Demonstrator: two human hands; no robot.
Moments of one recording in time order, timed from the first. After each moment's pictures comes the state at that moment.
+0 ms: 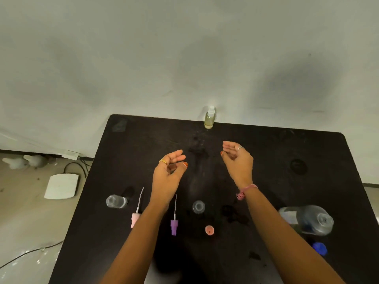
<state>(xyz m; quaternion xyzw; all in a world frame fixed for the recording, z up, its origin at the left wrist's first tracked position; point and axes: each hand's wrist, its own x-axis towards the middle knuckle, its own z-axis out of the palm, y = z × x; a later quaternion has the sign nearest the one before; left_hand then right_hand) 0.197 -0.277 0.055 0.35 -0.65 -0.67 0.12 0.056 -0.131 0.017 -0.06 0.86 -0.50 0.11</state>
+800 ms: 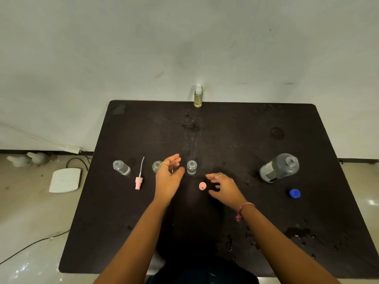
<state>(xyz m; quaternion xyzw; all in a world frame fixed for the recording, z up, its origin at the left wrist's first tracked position) 0.290 -0.217 0.037 0.35 -0.69 -0.63 0.07 0.208 -0.035 -0.017 -0.19 0.86 -0.34 0.34</state>
